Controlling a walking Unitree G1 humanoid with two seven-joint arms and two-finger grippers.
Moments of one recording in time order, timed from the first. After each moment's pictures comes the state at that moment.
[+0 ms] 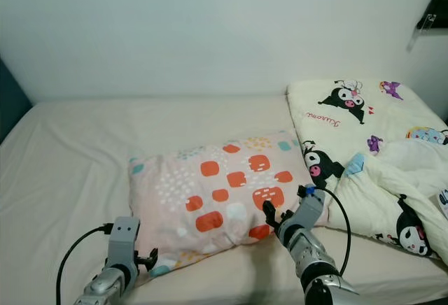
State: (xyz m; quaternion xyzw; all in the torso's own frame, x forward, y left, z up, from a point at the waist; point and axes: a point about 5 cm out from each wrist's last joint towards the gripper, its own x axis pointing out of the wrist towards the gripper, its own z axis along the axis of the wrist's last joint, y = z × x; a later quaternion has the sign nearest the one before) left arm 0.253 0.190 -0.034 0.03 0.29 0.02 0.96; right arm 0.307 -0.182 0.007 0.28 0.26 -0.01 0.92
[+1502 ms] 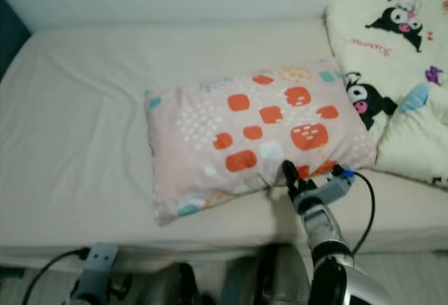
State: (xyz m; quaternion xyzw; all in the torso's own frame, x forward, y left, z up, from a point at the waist) left arm 0.191 0.242 -0.037 0.15 0.24 -0.02 0.96; right arm 0.342 -0.223 0.069 0.46 0.03 -0.02 0.89
